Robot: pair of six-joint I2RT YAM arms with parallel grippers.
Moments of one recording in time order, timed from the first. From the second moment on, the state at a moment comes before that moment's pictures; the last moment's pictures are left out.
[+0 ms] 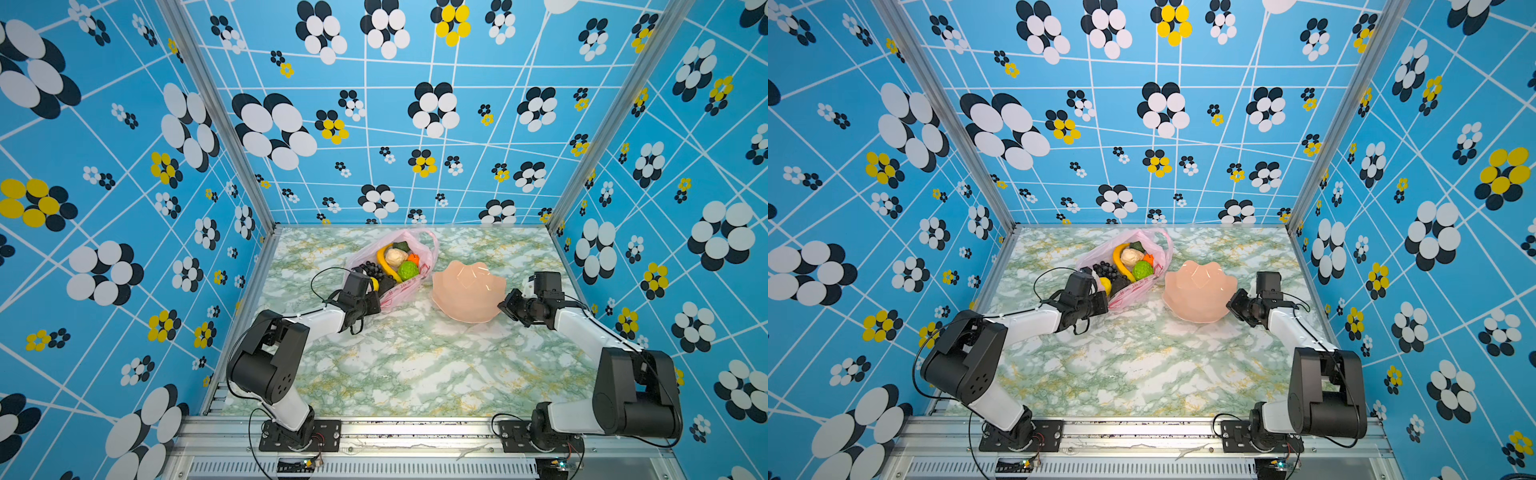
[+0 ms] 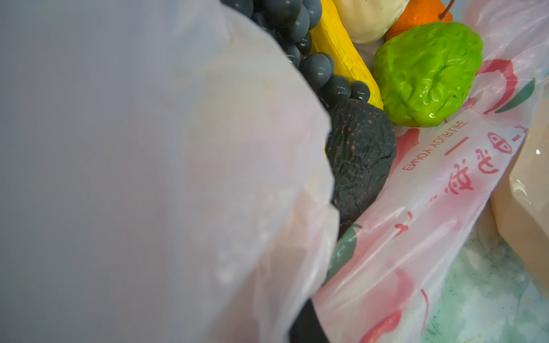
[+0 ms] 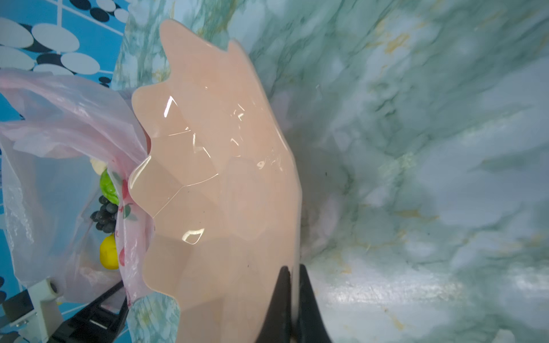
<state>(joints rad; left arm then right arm) -0.41 1.65 0.79 0.04 0.05 -0.55 -0.03 1.38 0.73 -0.33 -0.36 0.62</state>
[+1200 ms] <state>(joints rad) -0.41 1.65 0.77 0.05 0.04 -0.57 0.24 1.13 0.70 -0.62 -0.20 0.63</state>
